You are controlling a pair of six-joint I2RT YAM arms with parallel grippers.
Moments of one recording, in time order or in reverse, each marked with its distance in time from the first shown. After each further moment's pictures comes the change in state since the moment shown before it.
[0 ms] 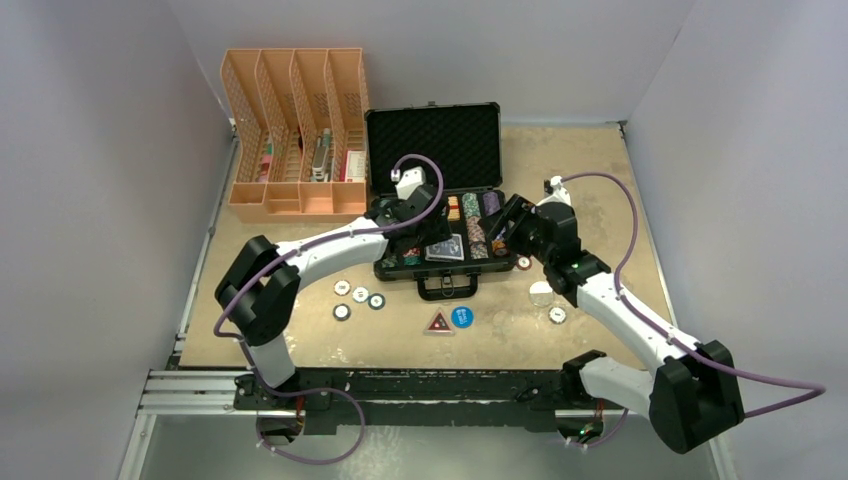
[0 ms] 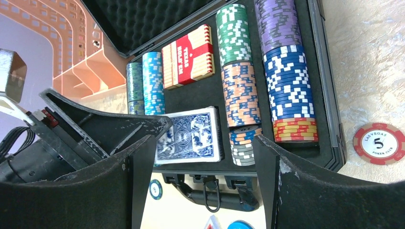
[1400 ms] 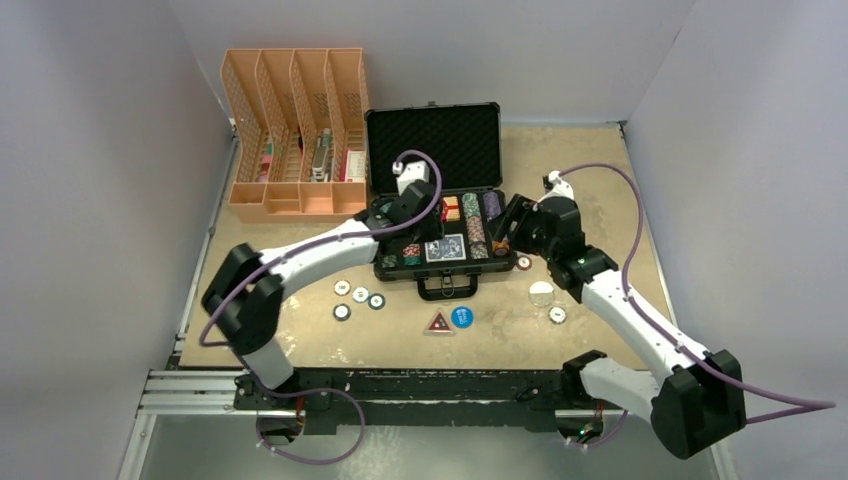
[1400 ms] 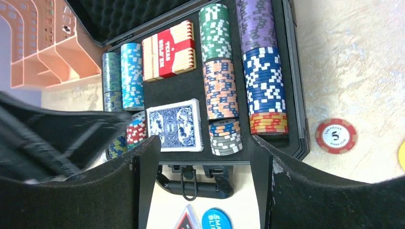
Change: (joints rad) left arm 0.002 -0.028 -0.026 0.034 0.043 0.129; right arm -0.001 -0.029 0.062 -0.154 0.037 -0.114
